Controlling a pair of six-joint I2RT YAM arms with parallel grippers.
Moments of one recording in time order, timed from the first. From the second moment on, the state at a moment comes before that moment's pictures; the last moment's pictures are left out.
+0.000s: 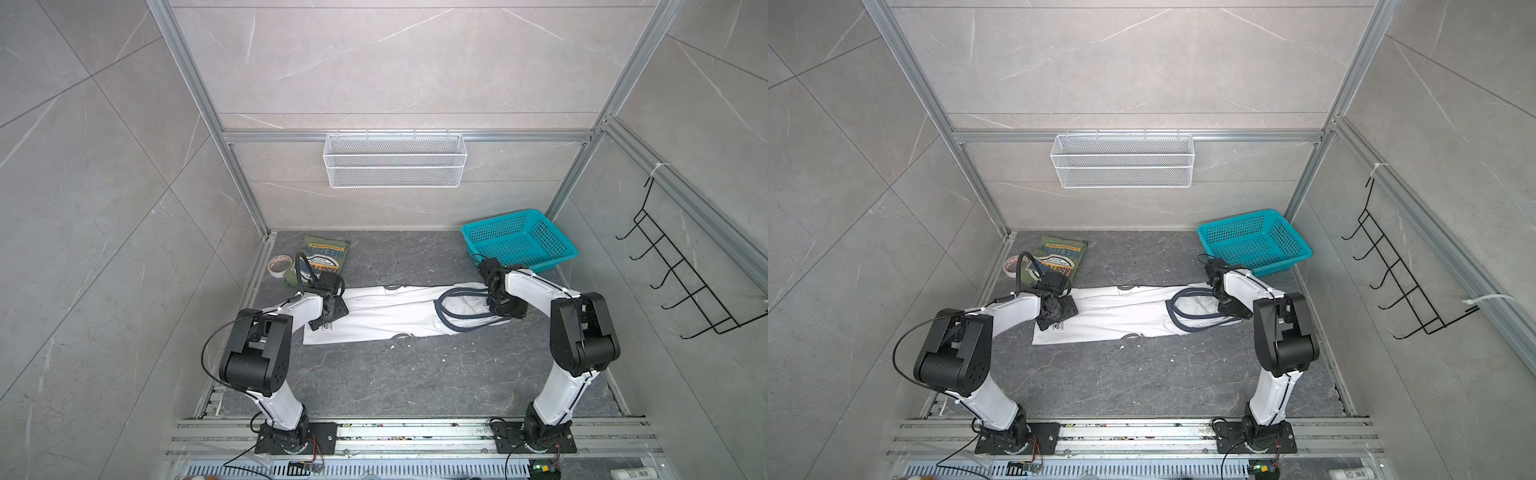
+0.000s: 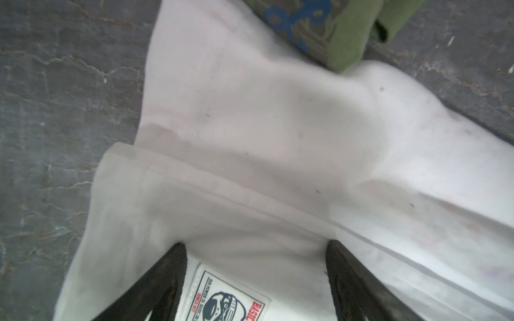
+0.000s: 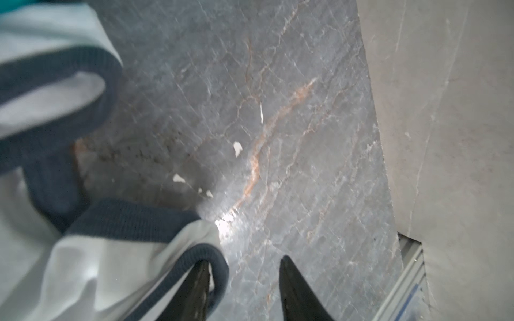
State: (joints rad) left arm -0.23 1.69 0.92 -0.45 -0.18 -0.67; right arm 0.18 1.84 1.23 -0.96 0.58 0.59
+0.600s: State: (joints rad) left arm -0.23 1.68 0.91 -0.44 -0.18 -0.67; right arm 0.15 1.96 1.33 -1.04 0.68 0.61
